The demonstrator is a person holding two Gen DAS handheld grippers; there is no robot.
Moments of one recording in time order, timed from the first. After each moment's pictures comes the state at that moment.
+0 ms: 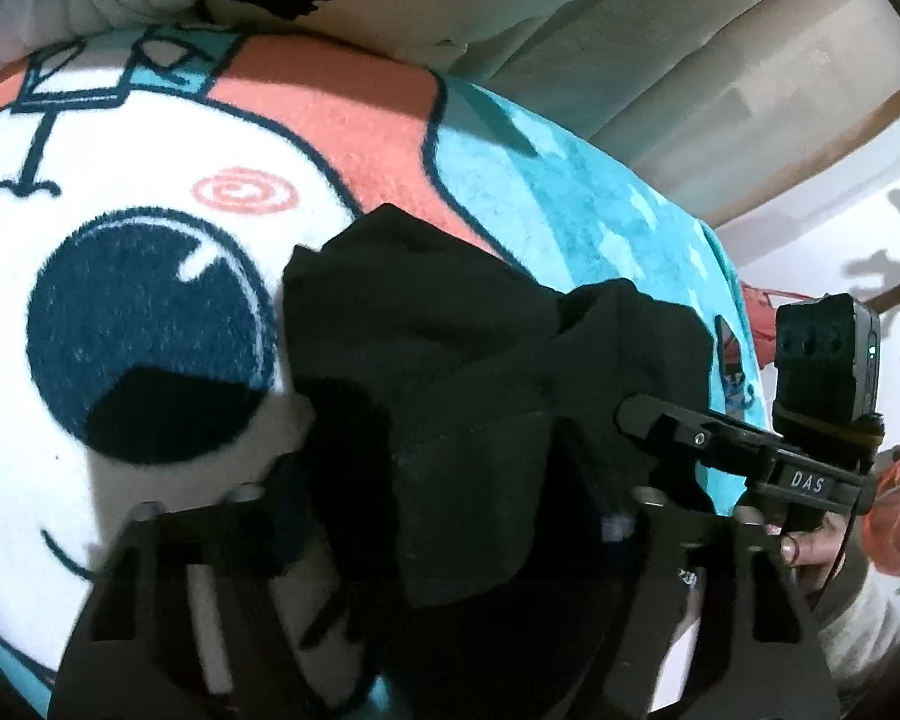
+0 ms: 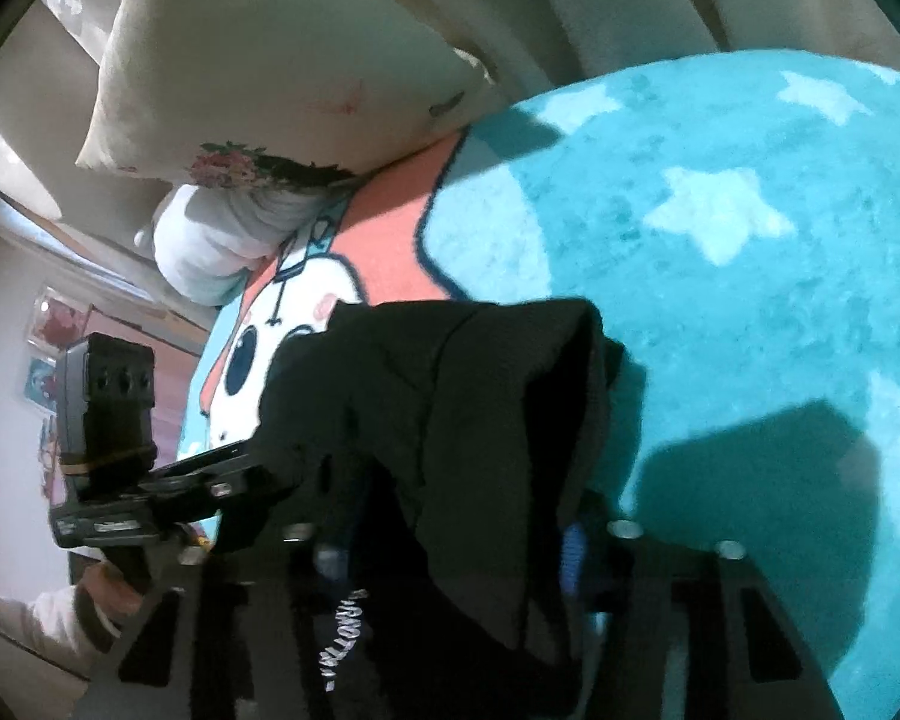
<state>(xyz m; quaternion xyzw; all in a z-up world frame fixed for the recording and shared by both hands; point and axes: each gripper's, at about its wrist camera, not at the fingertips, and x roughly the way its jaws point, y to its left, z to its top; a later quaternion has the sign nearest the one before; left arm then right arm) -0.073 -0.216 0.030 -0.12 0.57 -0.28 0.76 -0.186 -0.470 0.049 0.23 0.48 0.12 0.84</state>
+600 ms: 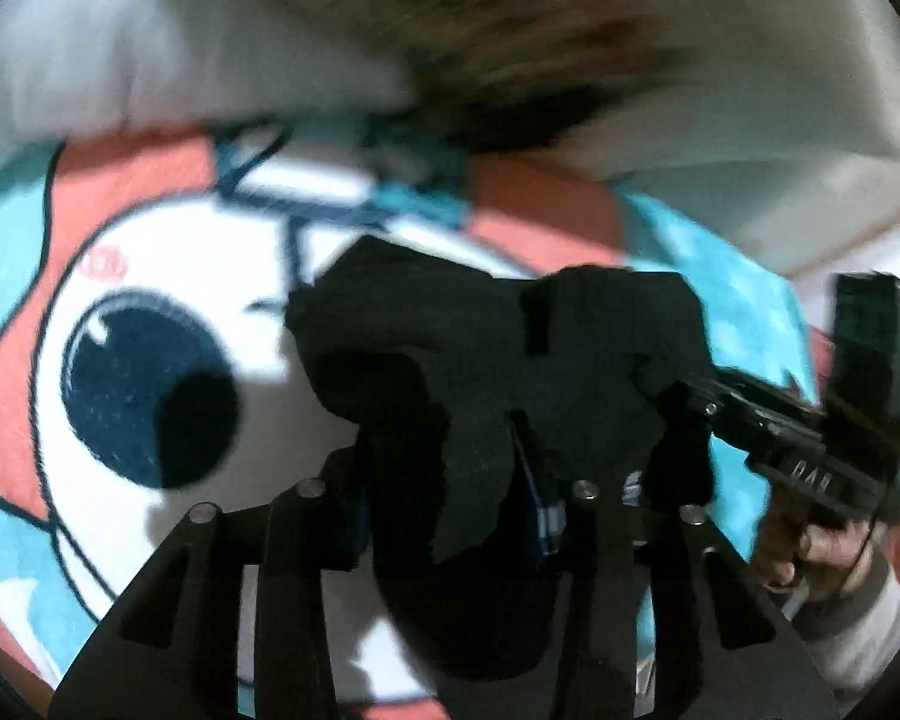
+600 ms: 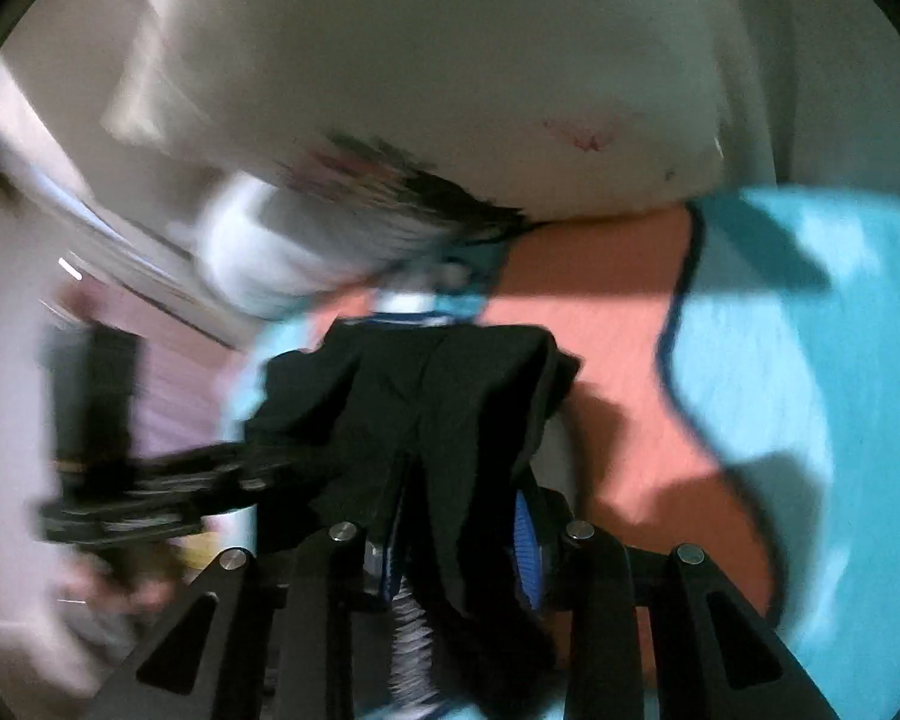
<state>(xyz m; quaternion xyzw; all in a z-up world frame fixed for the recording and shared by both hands) -0.001 -0.094 0.055 -0.09 0.60 -0.17 0.78 -0.073 -0.349 0.062 0.09 0.49 0.11 0.86</state>
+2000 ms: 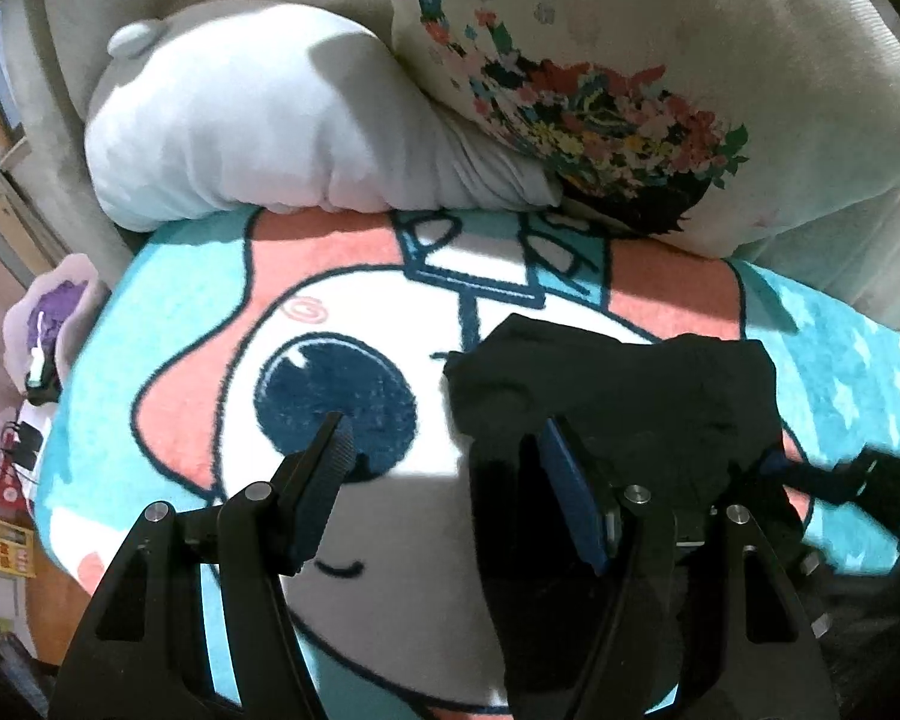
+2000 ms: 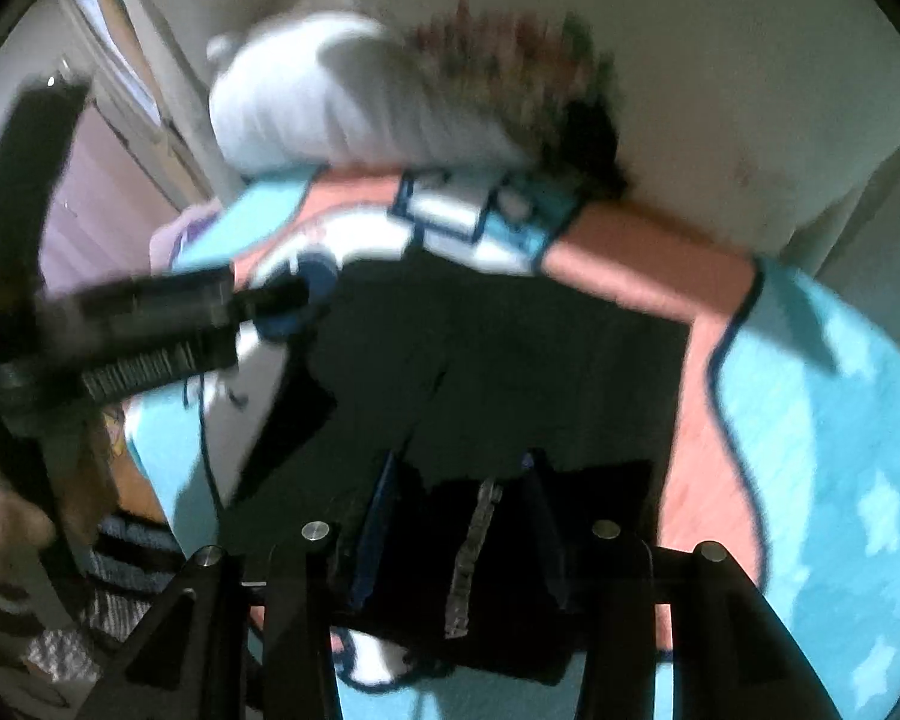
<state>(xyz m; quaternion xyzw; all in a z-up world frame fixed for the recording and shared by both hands) -0.054 -0.092 0.106 0.00 0.48 0.01 0.88 -0.114 -0.274 0.097 -0.05 0.47 0.14 0.87</state>
